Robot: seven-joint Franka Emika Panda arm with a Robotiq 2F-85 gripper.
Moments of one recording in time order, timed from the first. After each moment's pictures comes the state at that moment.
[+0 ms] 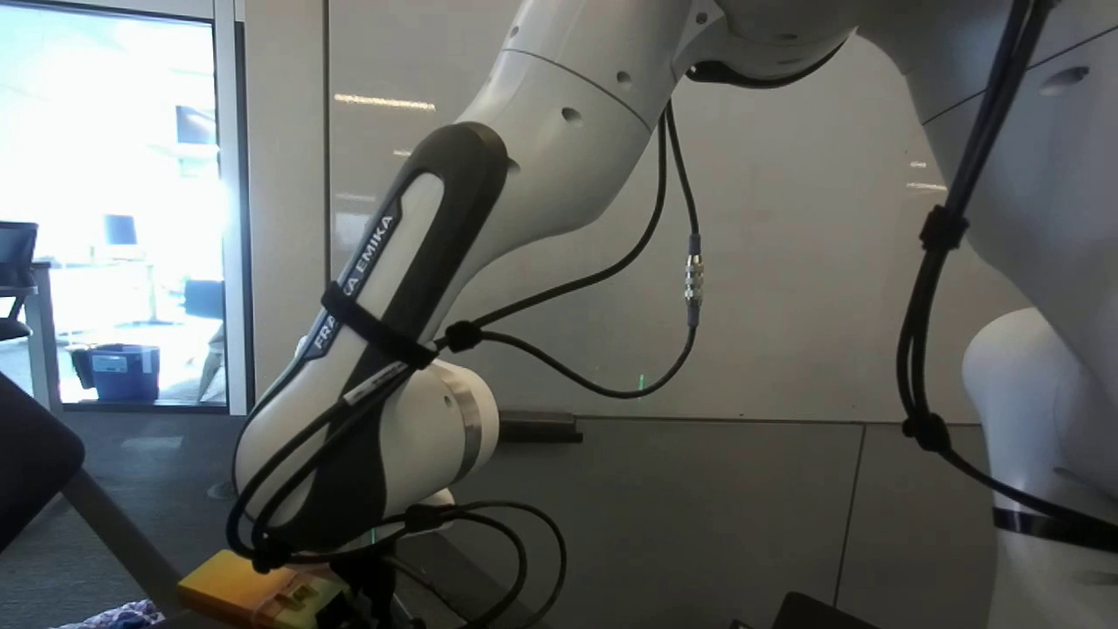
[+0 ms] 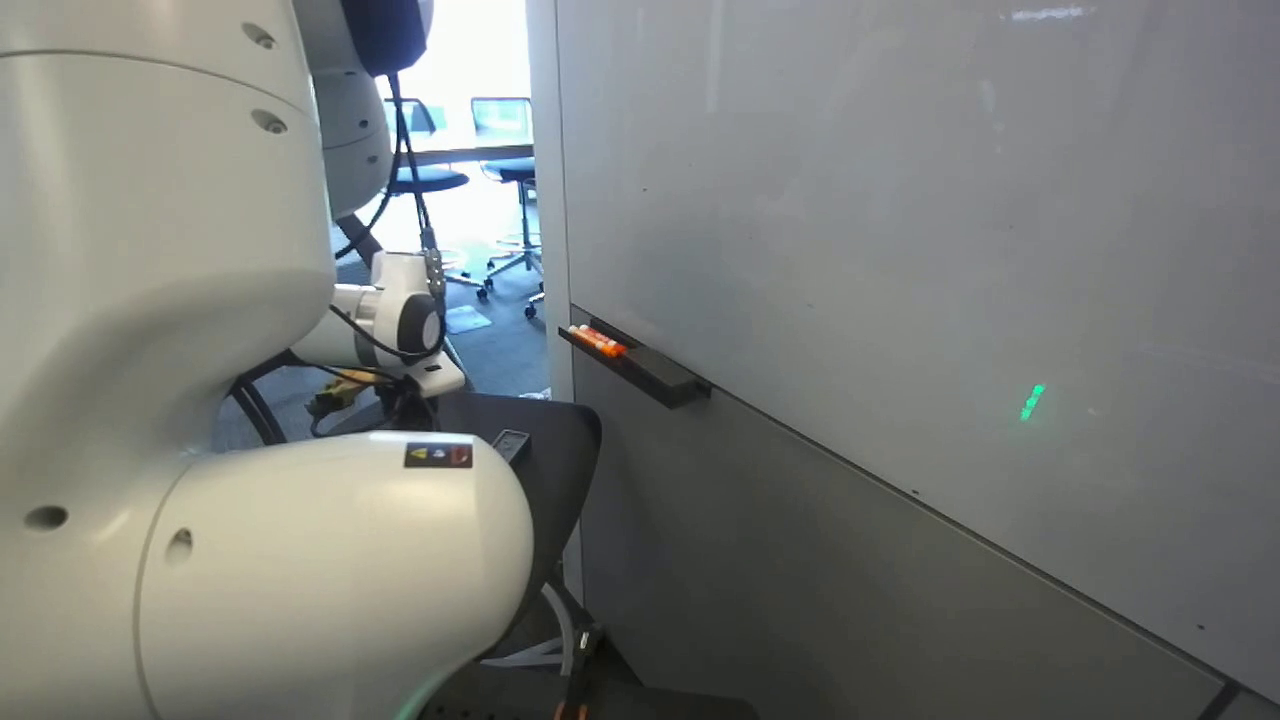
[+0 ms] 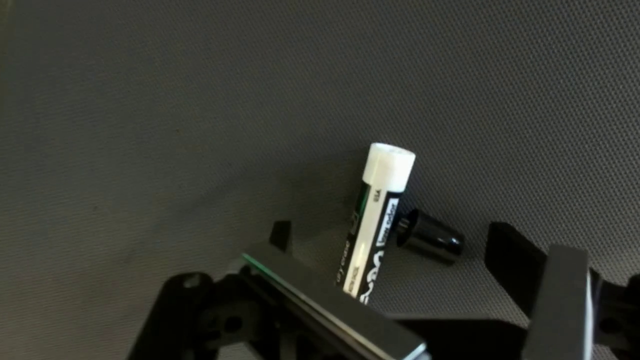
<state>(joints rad) 0.44 0.47 0.01 -2.27 0.20 2.62 1.53</state>
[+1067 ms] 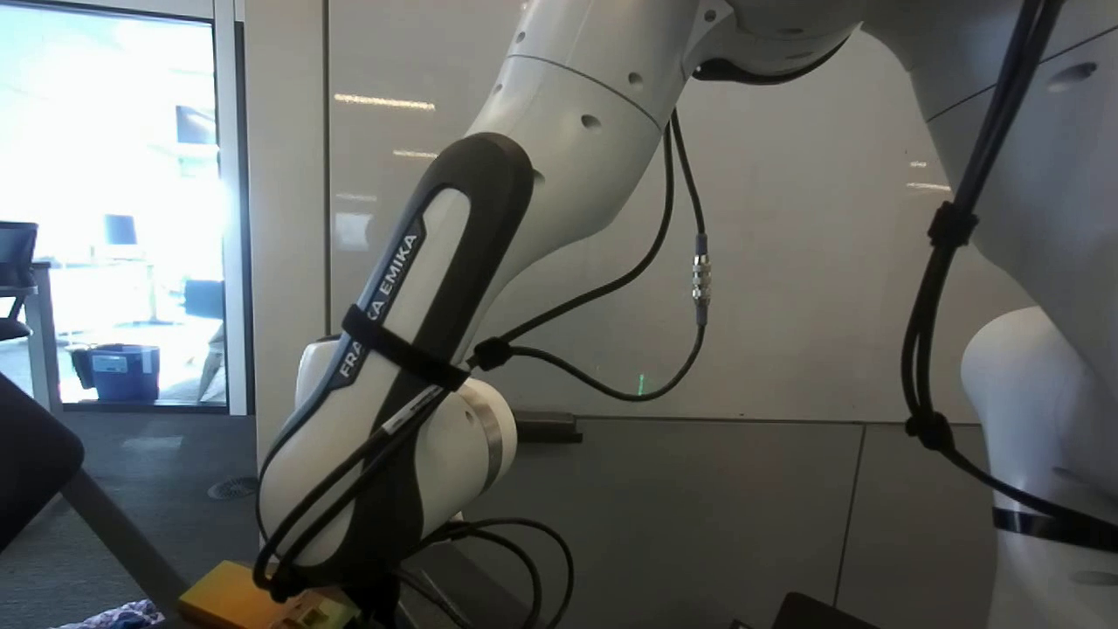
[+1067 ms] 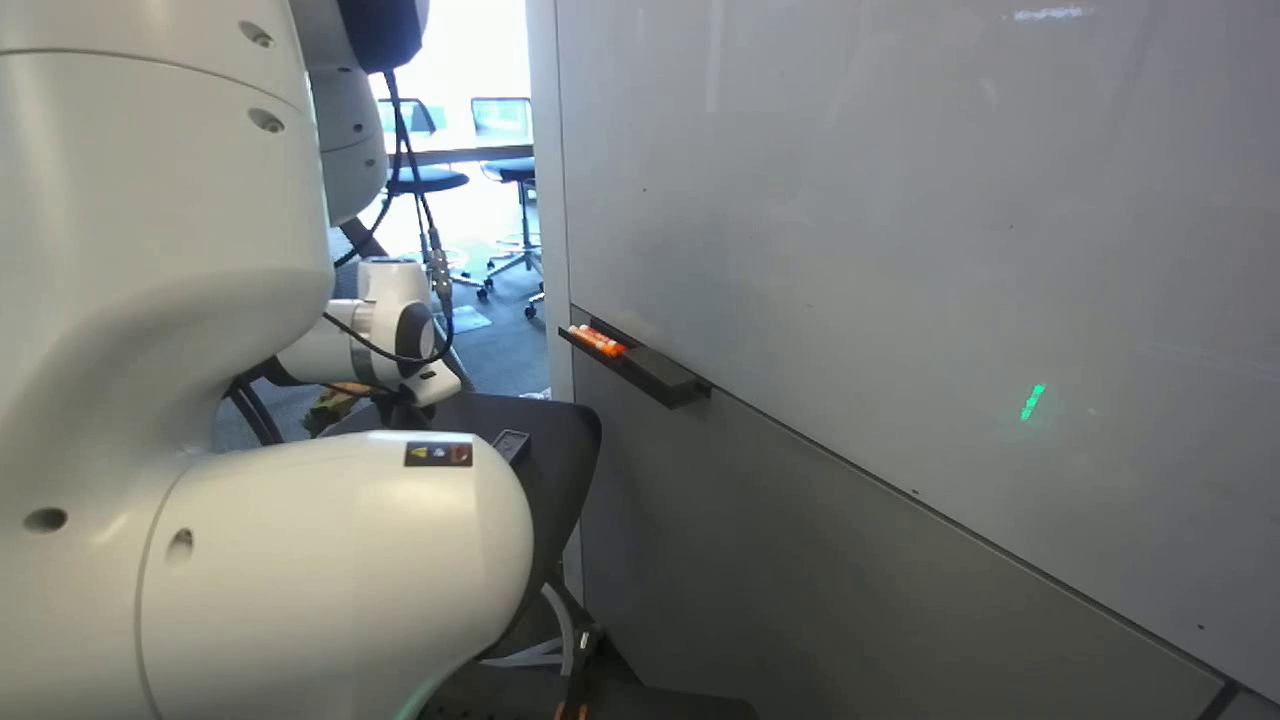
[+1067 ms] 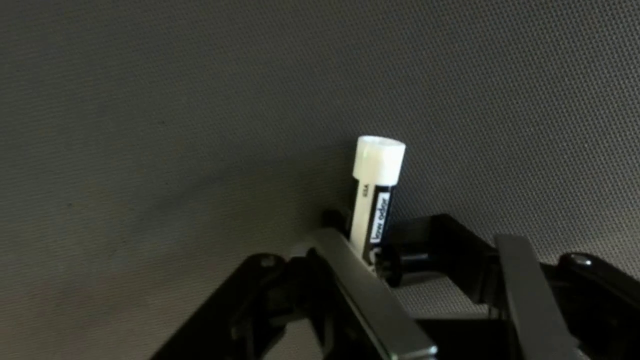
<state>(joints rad) 0.45 0.45 0.02 -2.32 0.13 2.74 1.57</state>
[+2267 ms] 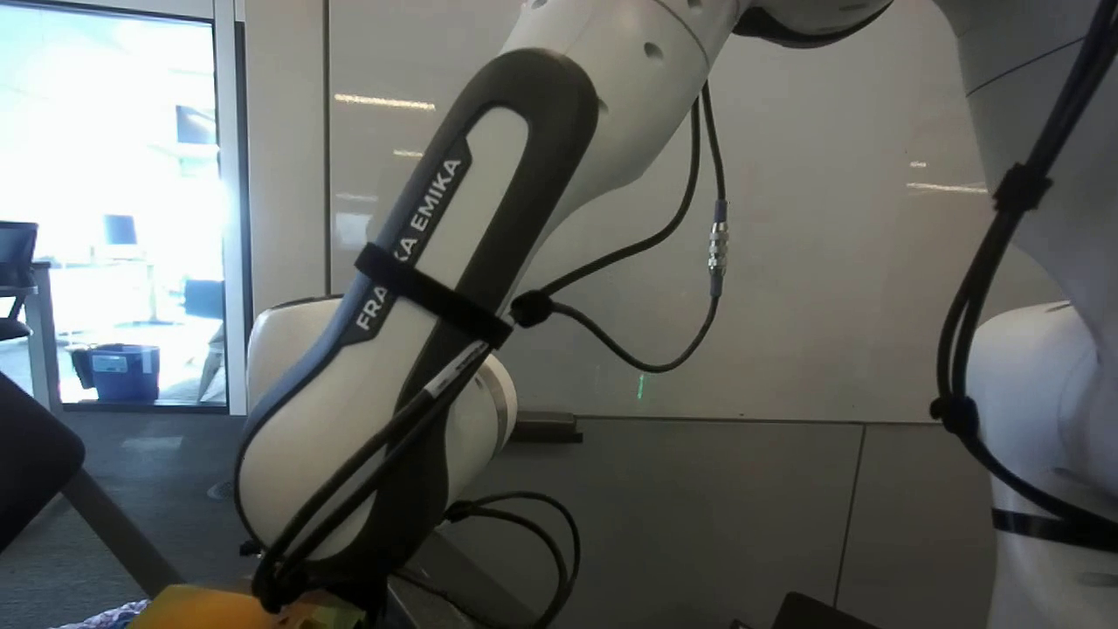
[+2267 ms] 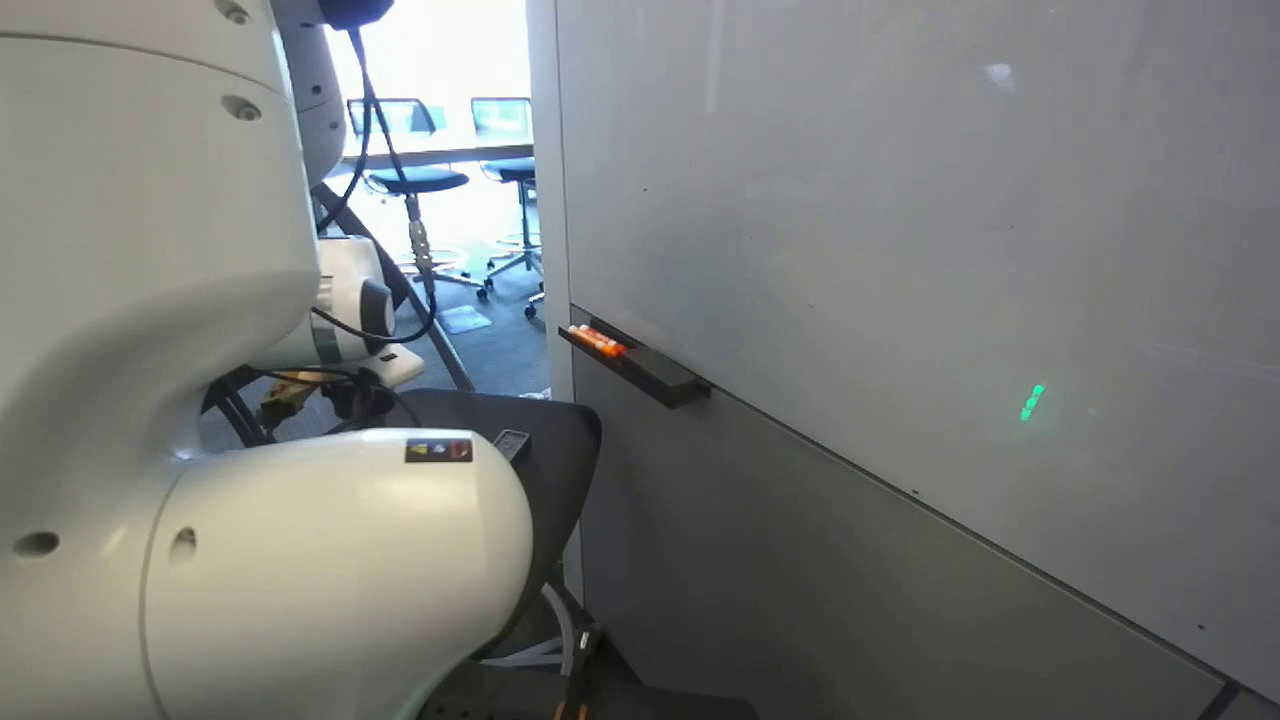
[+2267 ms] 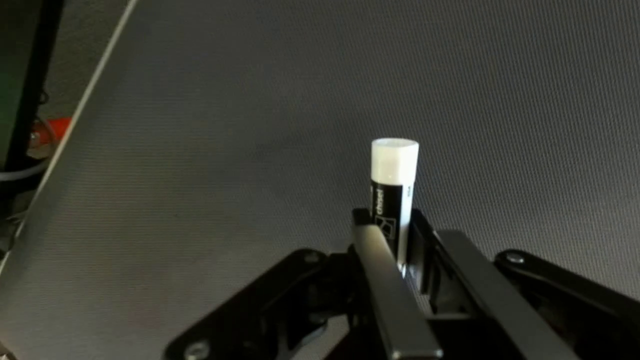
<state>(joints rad) 0.48 0.34 0.07 -2.38 0.02 2.64 1.57</state>
